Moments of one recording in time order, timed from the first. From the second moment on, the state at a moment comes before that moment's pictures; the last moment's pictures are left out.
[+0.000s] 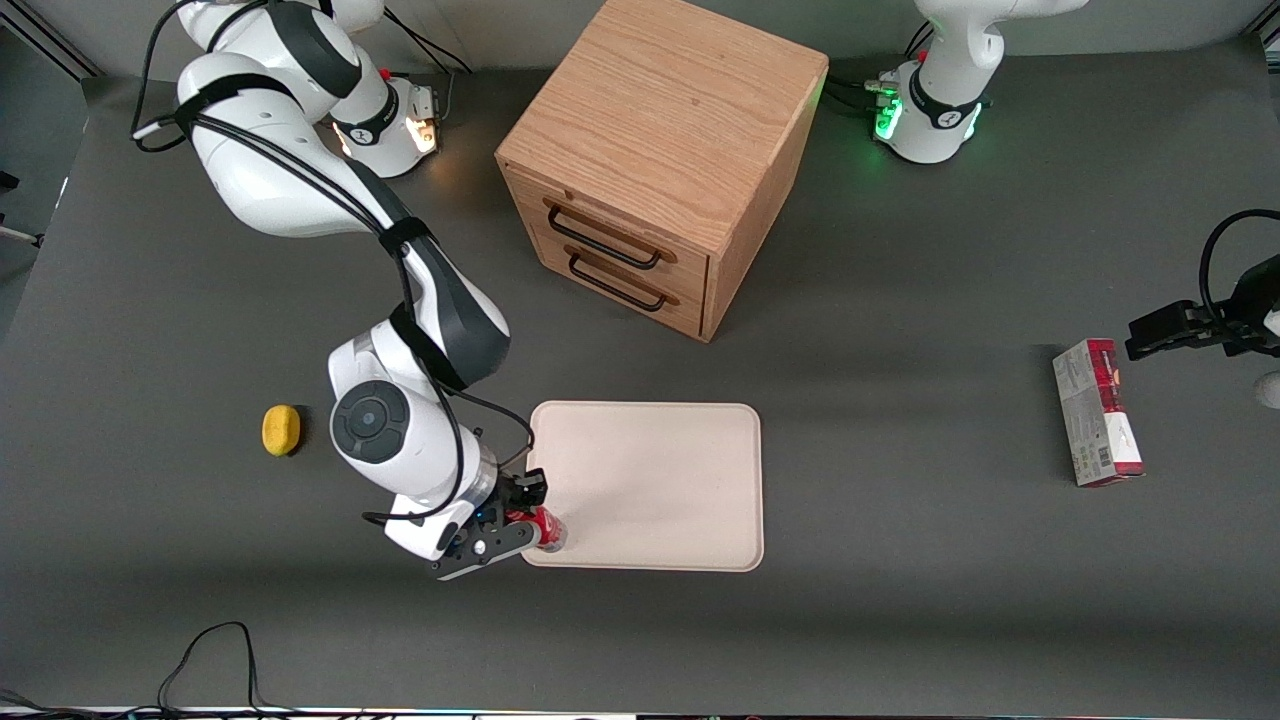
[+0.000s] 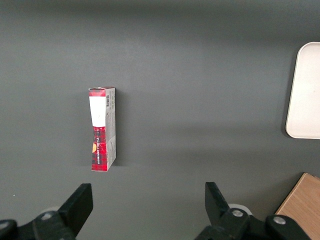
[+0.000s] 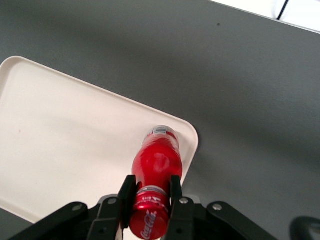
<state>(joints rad) 0.22 0.93 0.35 -0.96 -0.23 2.01 0.18</state>
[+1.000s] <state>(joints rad) 0.20 0.78 0.33 -0.98 -0.17 1.91 0.21</state>
